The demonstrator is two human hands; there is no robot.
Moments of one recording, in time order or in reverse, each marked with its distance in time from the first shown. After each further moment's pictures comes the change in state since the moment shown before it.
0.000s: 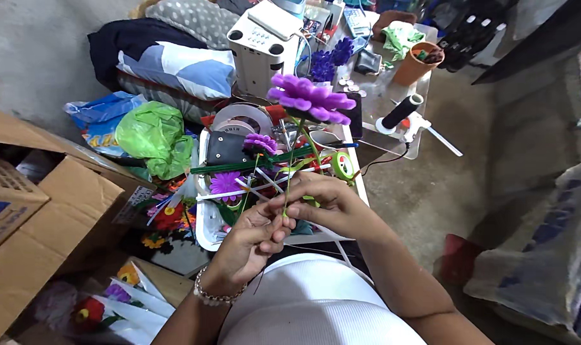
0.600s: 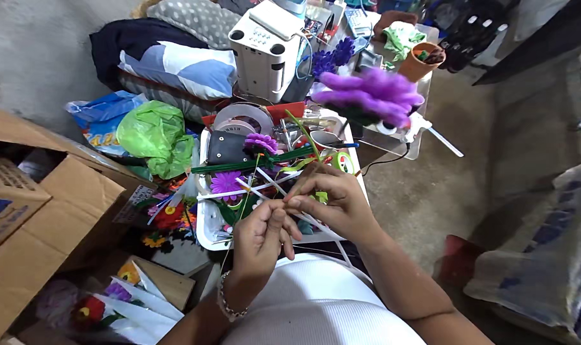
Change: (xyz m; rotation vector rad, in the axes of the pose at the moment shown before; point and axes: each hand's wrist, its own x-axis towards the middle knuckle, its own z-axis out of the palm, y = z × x) left_hand 0.007 -0.030 0.010 0.923 0.193 0.638; right_hand -0.001 0.000 0.007 -0.249 0.235 -0.071
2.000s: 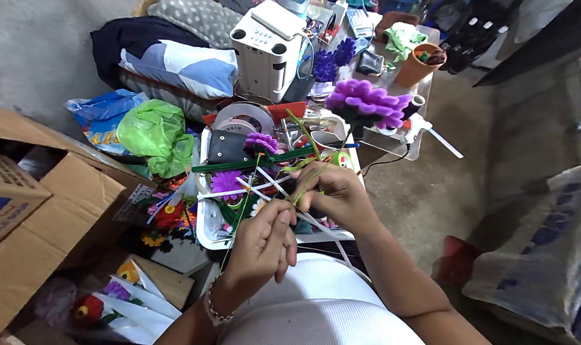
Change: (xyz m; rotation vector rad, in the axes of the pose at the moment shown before) left_hand 0.002 0.020 -0.009 -0.018 -0.182 -0.156; right_hand 0.003 0.012 -0.005 0.164 -0.015 0.002
